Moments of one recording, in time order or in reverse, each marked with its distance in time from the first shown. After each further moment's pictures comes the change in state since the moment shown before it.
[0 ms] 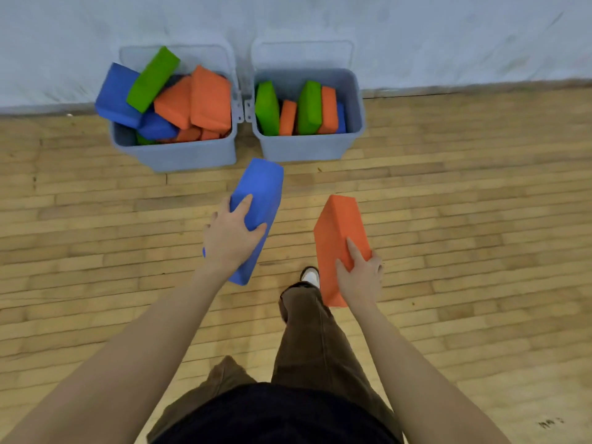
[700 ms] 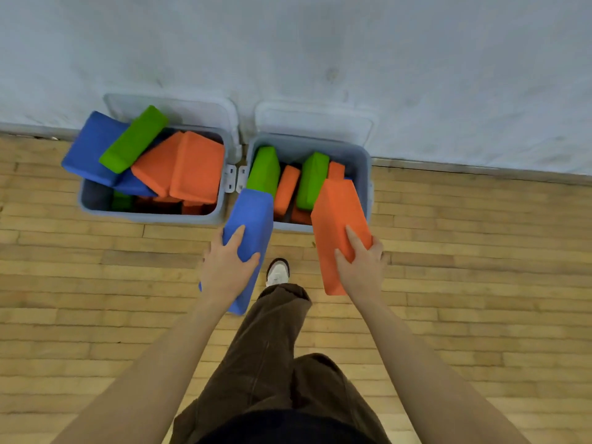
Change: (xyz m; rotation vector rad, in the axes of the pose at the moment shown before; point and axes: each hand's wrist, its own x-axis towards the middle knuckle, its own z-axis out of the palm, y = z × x) left_hand 0.340 0.109 -0.002 -0.152 -0.032 -0.281; right_hand 0.387 -0.222 -0.089 -0.111 -0.048 -0.239
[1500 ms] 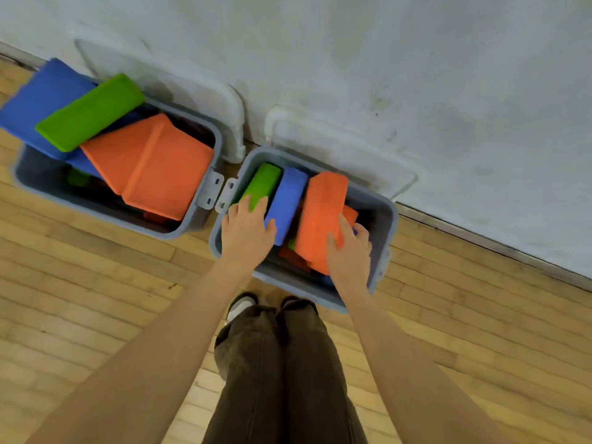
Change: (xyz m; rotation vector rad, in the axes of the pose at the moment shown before) left_hand 0.289 0.126 0.096 0.137 0.072 -0.090; right_hand 0.329 -0.043 0.079 -0.070 -0.203 -0.214
